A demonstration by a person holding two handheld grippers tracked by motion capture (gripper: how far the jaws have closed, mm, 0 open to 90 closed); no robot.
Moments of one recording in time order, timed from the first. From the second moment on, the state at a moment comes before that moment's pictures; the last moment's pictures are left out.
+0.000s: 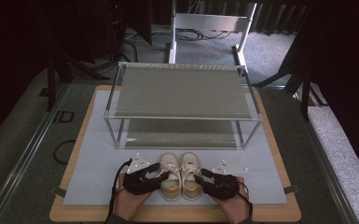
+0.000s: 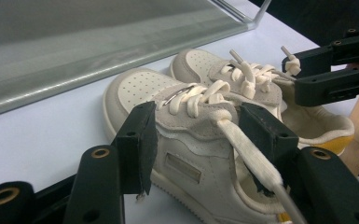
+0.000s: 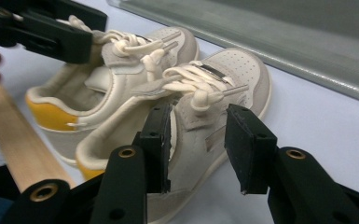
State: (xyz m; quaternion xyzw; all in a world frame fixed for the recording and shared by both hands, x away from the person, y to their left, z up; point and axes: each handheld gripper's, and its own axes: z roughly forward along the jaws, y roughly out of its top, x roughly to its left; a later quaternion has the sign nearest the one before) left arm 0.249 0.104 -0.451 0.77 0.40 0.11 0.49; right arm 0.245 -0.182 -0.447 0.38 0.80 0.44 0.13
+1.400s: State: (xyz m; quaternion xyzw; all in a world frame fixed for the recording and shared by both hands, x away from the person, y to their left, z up) left arm 0.249 0.100 -0.457 0.80 0.40 0.11 0.43; right arm 0.243 -0.178 -0.456 0.41 0.78 0.44 0.17
